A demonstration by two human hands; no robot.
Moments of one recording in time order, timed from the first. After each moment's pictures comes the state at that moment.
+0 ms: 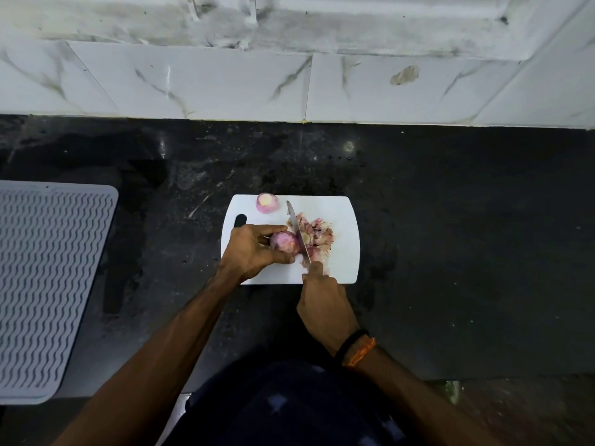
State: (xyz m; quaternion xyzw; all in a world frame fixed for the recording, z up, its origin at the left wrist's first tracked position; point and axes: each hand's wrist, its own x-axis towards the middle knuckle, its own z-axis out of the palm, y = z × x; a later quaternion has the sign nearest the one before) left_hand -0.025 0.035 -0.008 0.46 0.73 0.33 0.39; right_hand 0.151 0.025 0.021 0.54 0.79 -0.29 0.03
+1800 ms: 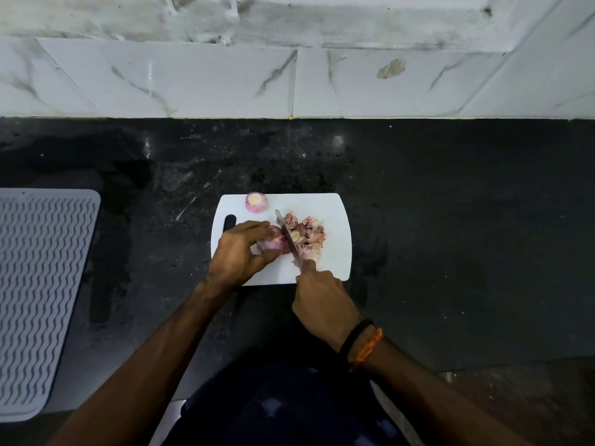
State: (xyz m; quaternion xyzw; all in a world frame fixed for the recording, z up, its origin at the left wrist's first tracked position) left_hand -0.032 0.028 -0.018 0.64 0.68 0.31 0.21; right_hand 0.152 0.036 0.048 0.49 0.81 -0.29 0.10
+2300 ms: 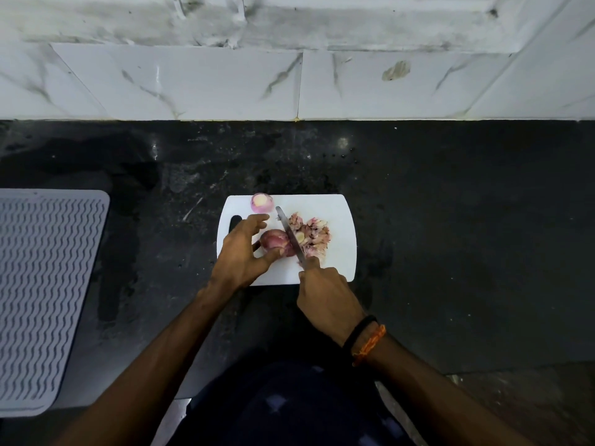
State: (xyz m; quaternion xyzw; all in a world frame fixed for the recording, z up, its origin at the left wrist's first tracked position) left_hand -0.026 0.023 -0.016 0.50 0.72 0.36 0.32; right_hand 0.152 0.040 0.045 0.49 0.82 -0.30 0.08
